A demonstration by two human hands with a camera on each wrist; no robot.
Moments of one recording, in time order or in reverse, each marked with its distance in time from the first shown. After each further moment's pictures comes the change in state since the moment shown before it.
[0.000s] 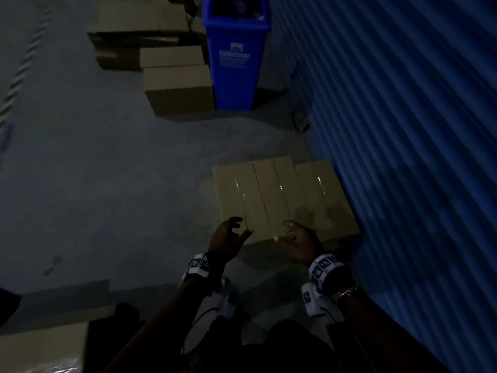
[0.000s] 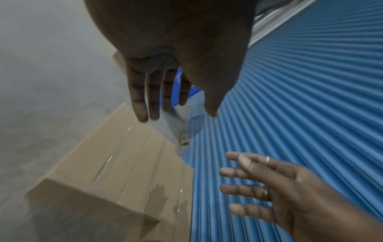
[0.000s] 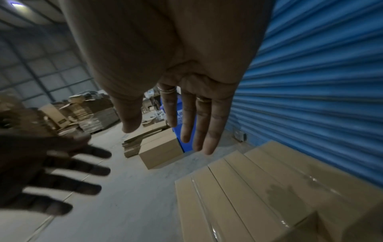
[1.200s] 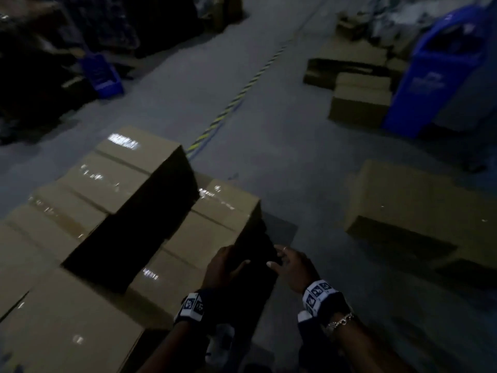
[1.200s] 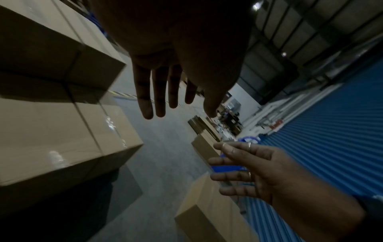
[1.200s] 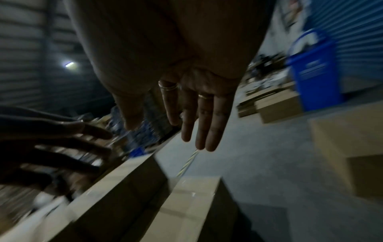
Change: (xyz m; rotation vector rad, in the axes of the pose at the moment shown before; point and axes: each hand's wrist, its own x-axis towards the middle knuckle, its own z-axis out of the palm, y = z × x) left_hand -0.726 -0.294 -0.066 0.010 0.611 -0.183; right_hand -0.528 -0.039 0.377 -0.179 -0.457 -0.565
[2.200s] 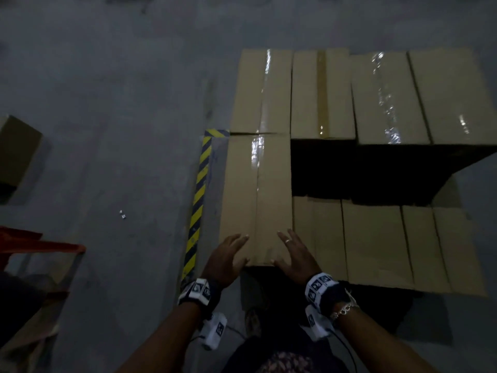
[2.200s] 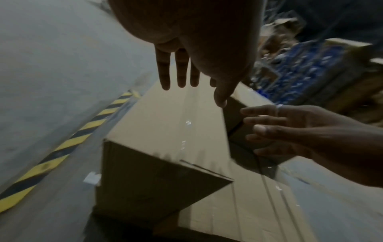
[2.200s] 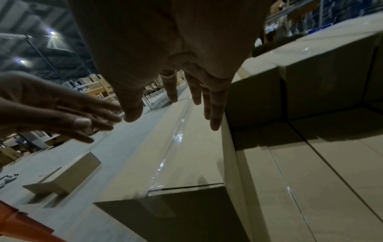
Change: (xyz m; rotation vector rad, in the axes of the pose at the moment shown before) left_hand -0.279 -0.325 -0.130 0.025 0.535 -0.699; right_hand 0.049 -0.201 0.450 -0.590 -0.959 -0.749
